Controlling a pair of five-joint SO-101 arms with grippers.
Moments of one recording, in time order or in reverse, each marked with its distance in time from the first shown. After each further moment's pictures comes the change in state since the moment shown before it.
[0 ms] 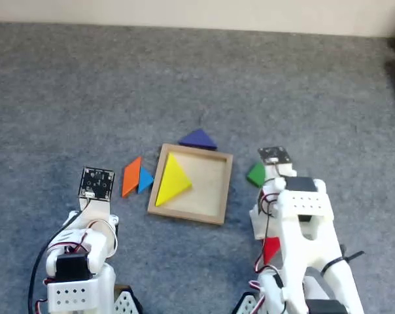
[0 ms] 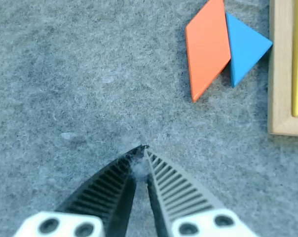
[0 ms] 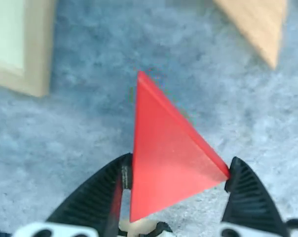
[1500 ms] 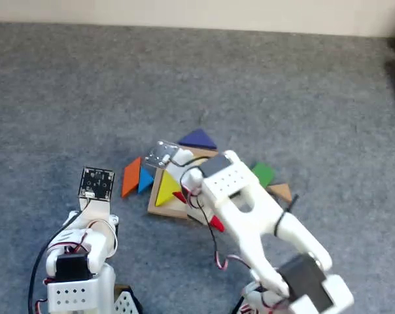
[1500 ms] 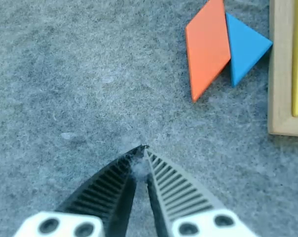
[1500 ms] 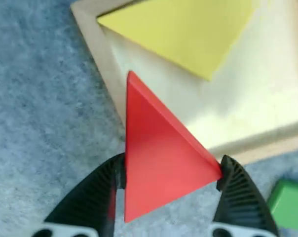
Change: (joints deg) left arm 0.0 0.0 0.0 0.0 0.0; right arm -32.4 22.3 -23.9 -5.4 18.7
